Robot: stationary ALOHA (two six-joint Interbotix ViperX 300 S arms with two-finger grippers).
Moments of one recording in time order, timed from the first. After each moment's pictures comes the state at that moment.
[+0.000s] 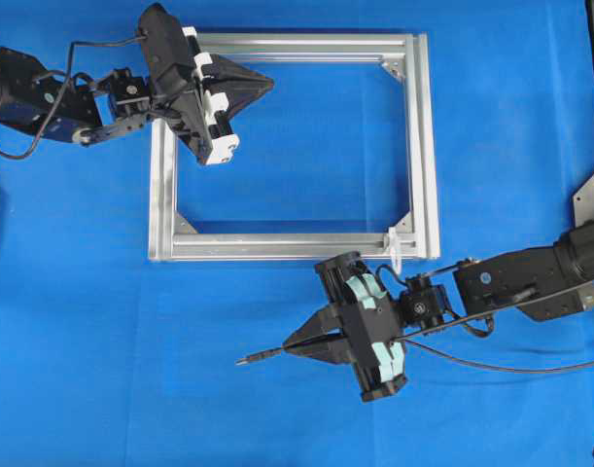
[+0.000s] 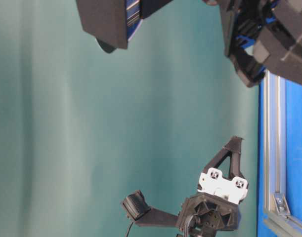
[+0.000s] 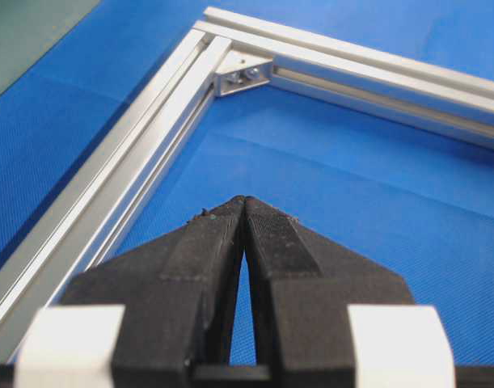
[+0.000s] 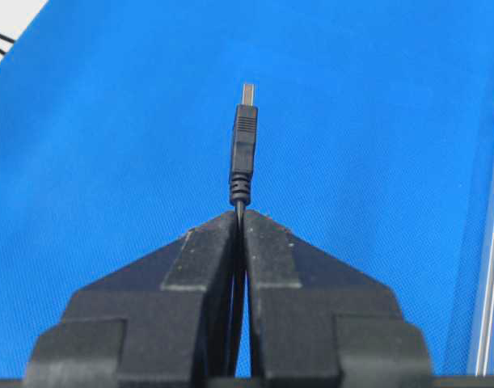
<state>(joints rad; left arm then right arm) 0.30 0.14 0.84 -0.09 -0.73 0.01 0.31 0.15 0.70 0.04 -0.41 0.06</state>
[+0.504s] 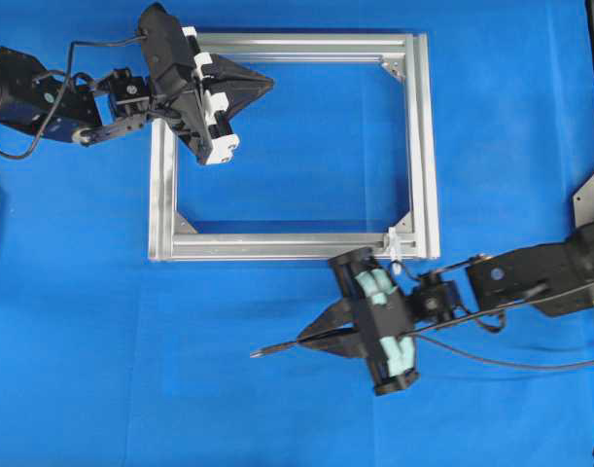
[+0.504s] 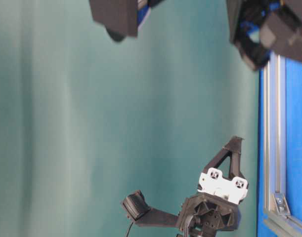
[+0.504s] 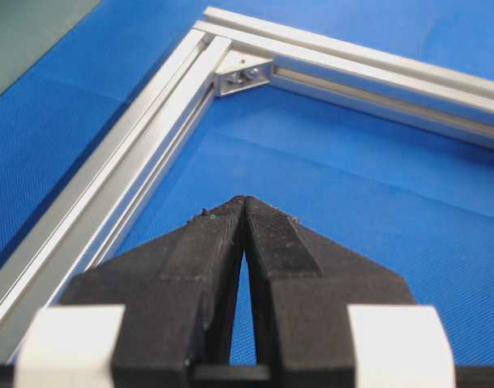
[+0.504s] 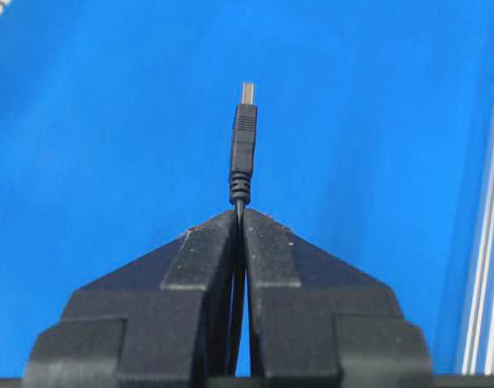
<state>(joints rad) 0.30 0.14 0.84 -0.09 -0.73 0.01 0.31 0.11 0.77 0.04 -0.41 0.07</state>
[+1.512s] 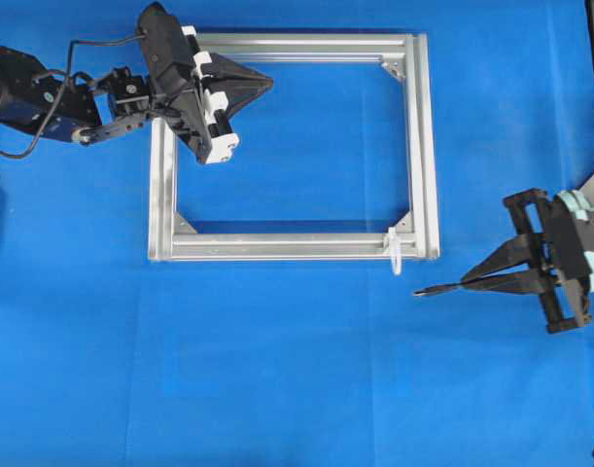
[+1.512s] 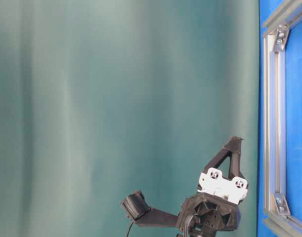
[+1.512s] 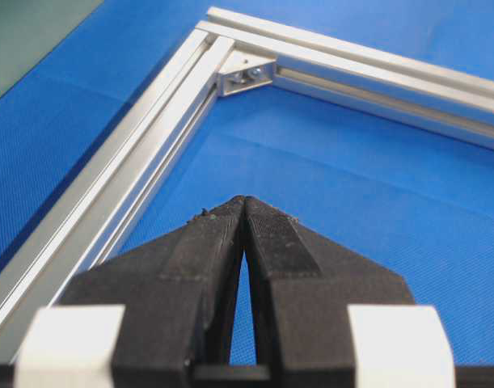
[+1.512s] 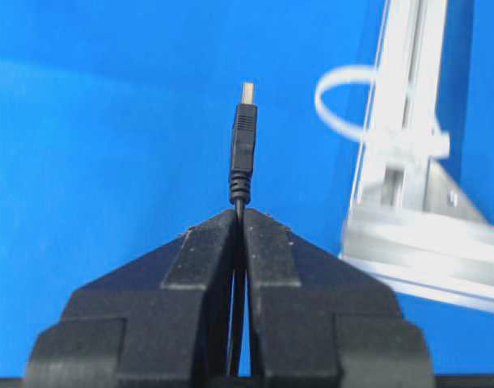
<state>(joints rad) 0.30 0.14 0.84 -0.09 -0.73 0.01 0.31 -0.61 1.37 0.15 -0.25 0.07</state>
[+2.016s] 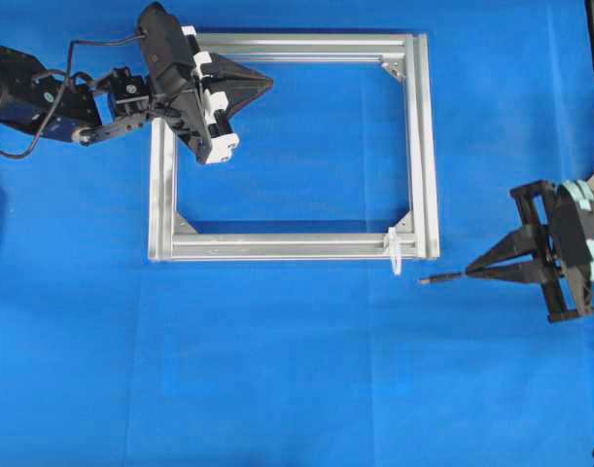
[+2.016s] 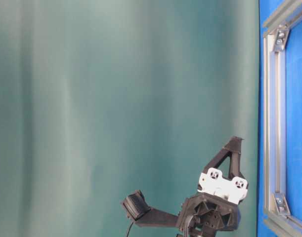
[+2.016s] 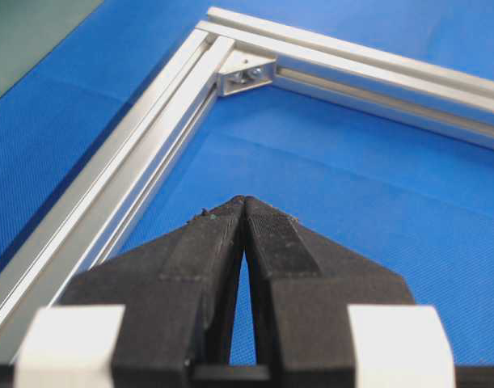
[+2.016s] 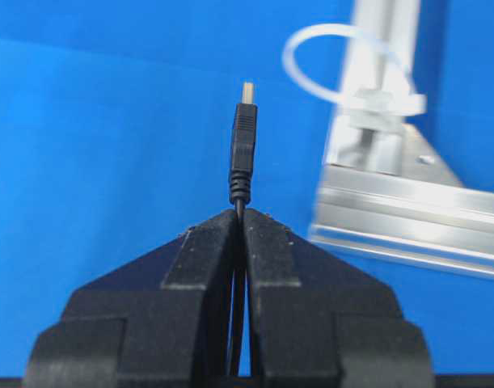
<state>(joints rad) 0.30 0.14 0.84 -0.09 -0.73 0.01 0.25 -0.63 1.39 0.16 -0.23 0.06</state>
